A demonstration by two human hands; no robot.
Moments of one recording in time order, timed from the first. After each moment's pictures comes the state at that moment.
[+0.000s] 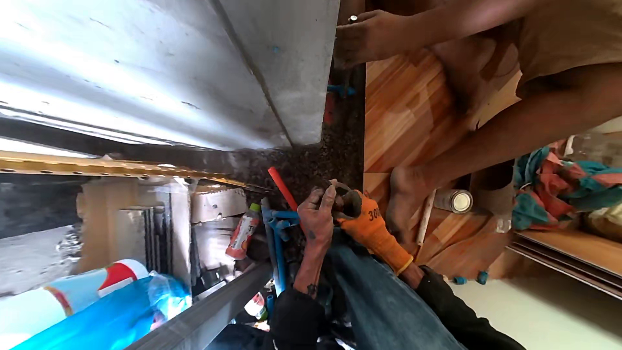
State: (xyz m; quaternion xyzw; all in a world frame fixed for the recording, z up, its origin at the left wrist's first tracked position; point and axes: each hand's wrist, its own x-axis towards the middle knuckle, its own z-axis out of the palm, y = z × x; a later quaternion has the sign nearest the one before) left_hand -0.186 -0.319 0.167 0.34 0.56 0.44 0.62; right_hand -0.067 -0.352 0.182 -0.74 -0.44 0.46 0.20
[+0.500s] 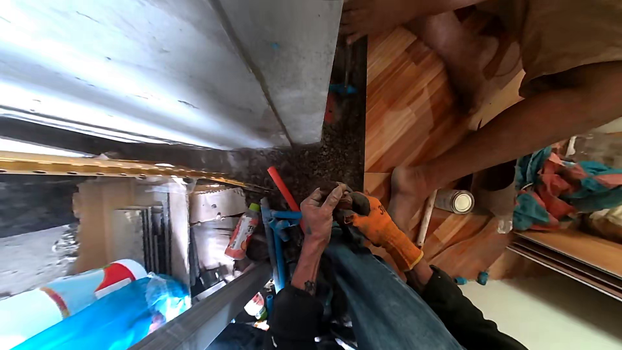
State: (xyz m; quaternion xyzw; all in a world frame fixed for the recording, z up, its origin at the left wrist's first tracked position) left_hand -0.187 -0.314 0.161 0.29 0.50 0.42 0.70; right_hand -0.045 -0.355 0.170 -0.67 -0.39 0.58 0.25
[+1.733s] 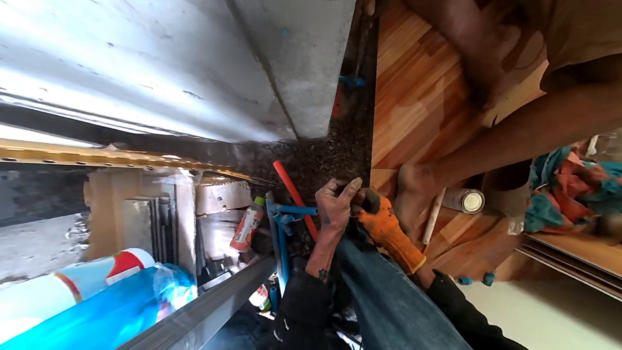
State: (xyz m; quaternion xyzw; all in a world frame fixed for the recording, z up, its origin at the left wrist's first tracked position) left_hand -0.165 -0.310 0.161 0.34 0.53 0.40 0.66; right_hand -0.052 -0.365 0.167 -0.73 -0.35 0.53 0.26
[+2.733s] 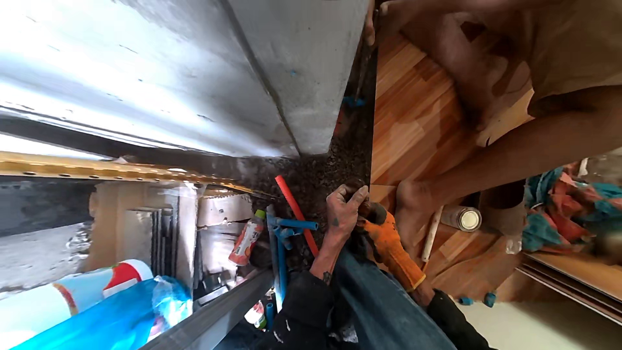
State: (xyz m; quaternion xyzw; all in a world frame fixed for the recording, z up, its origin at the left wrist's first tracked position) left_hand -0.145 -0.290 0.155 0.34 0.53 0.35 0.70; right_hand -0.050 -0.367 0.152 -0.72 -0.22 0.53 0.39
